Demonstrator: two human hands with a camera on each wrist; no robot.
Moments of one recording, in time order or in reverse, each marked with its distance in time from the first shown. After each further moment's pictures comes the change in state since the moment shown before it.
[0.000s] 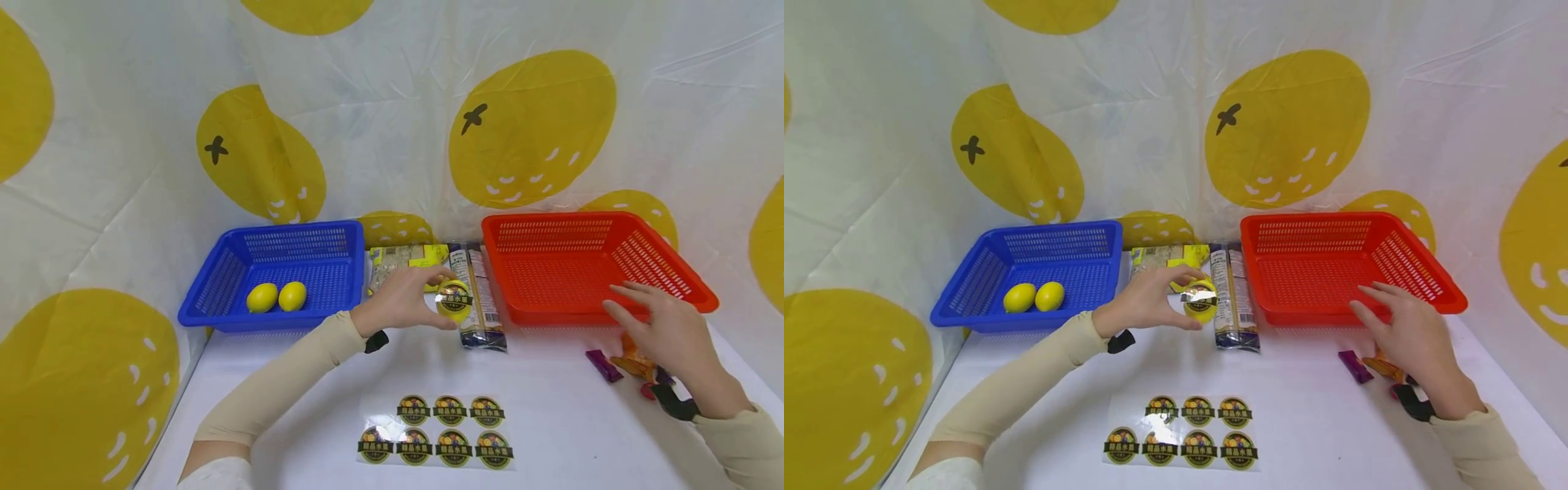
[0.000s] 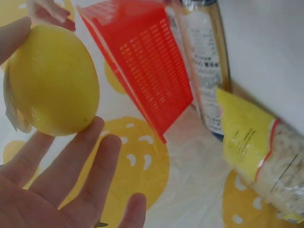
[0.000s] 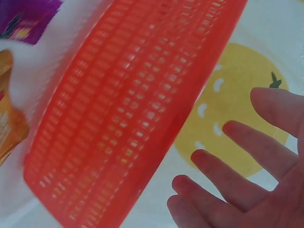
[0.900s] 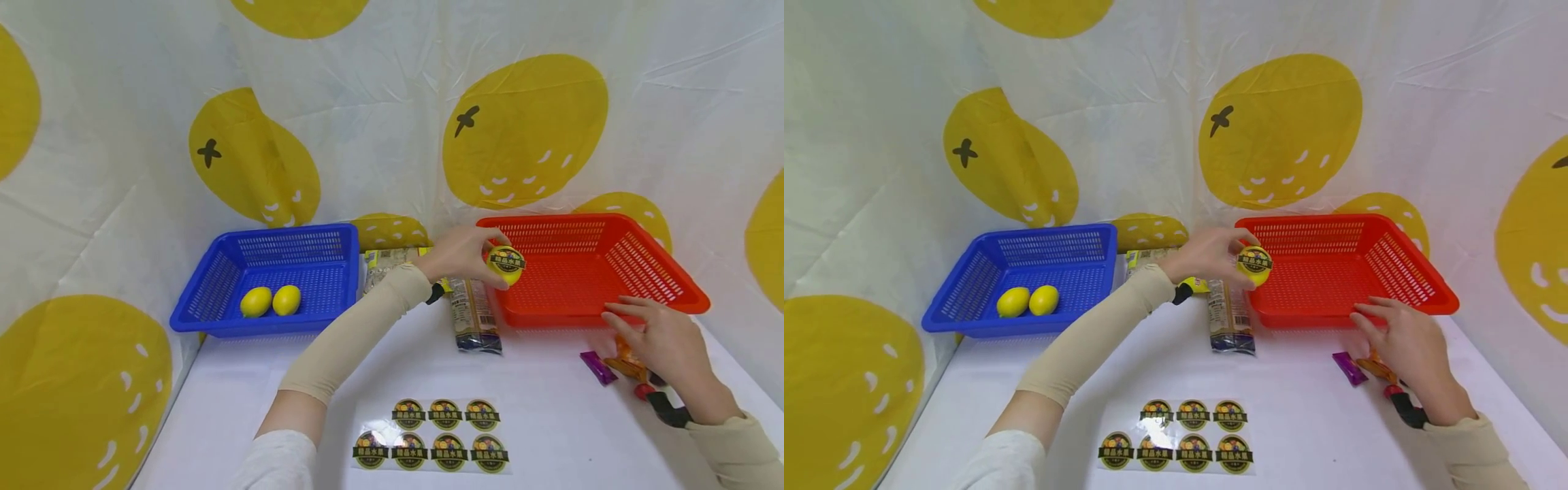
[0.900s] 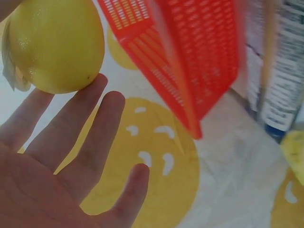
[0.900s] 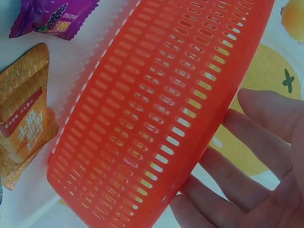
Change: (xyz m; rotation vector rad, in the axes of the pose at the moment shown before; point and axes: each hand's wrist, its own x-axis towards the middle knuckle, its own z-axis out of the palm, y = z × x) left_hand 0.128 0.028 0.010 0.004 -0.157 -0.023; right_hand -0.010 0.013 0.011 -0.062 0.011 -0.013
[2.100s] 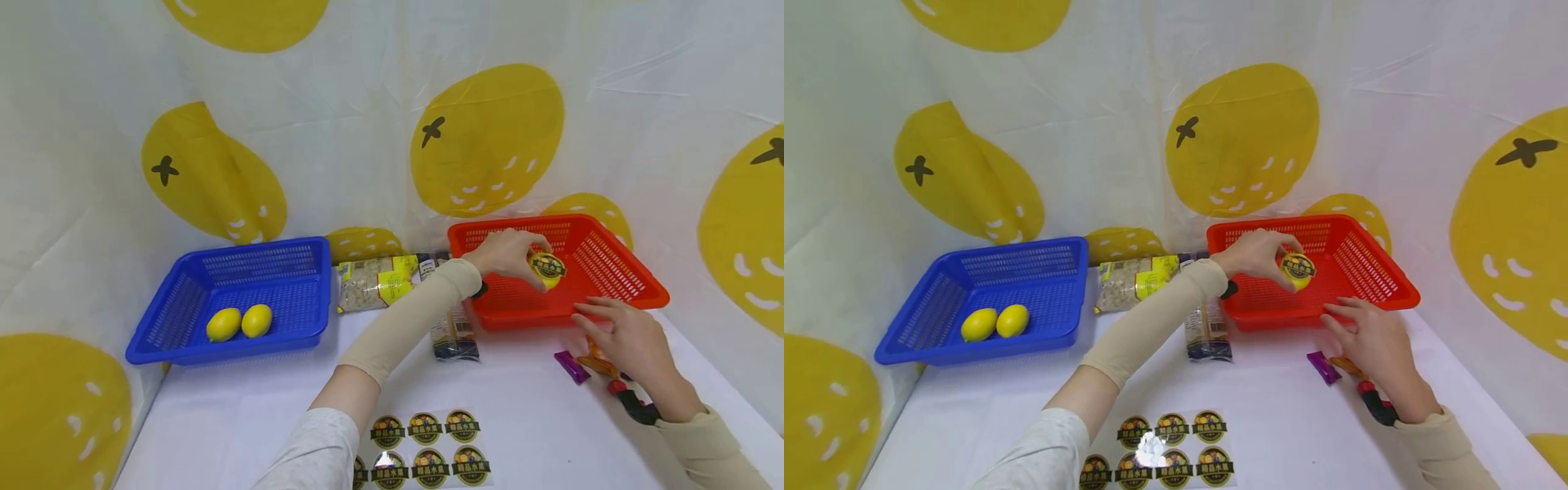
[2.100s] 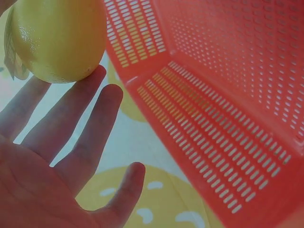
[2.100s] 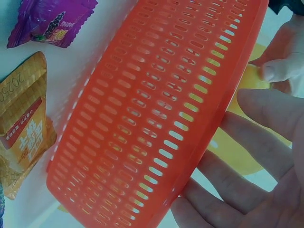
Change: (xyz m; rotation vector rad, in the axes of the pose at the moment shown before) left_hand 0.113 0.059 0.051 0.074 -0.126 0.088; right_hand -0.005 -0.007 -0.006 -0.007 0.038 -0.002
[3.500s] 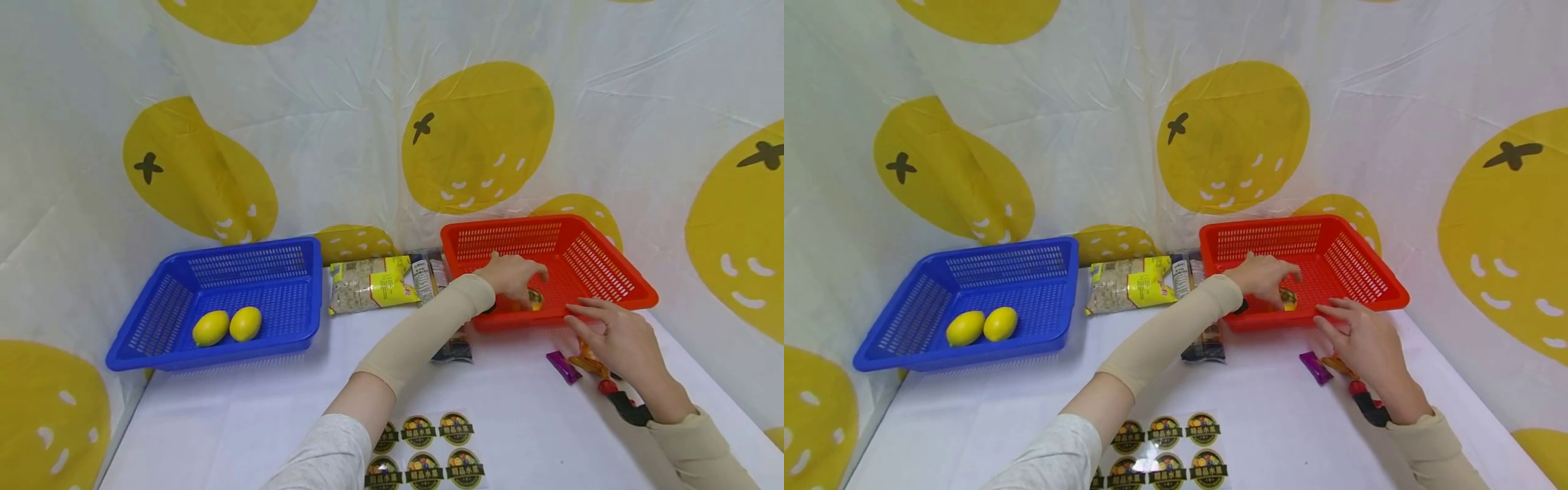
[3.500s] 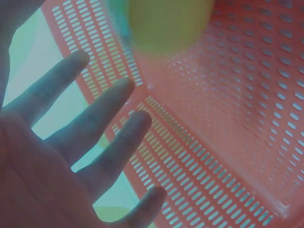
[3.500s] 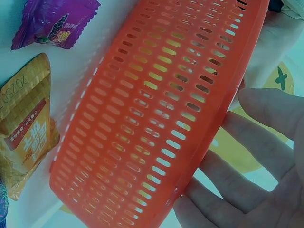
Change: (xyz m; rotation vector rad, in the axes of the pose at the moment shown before) left_hand 0.021 0.009 0.052 0.180 -0.151 -0.064; right_hand -0.004 -0.007 -0.001 0.026 0.056 -0.001
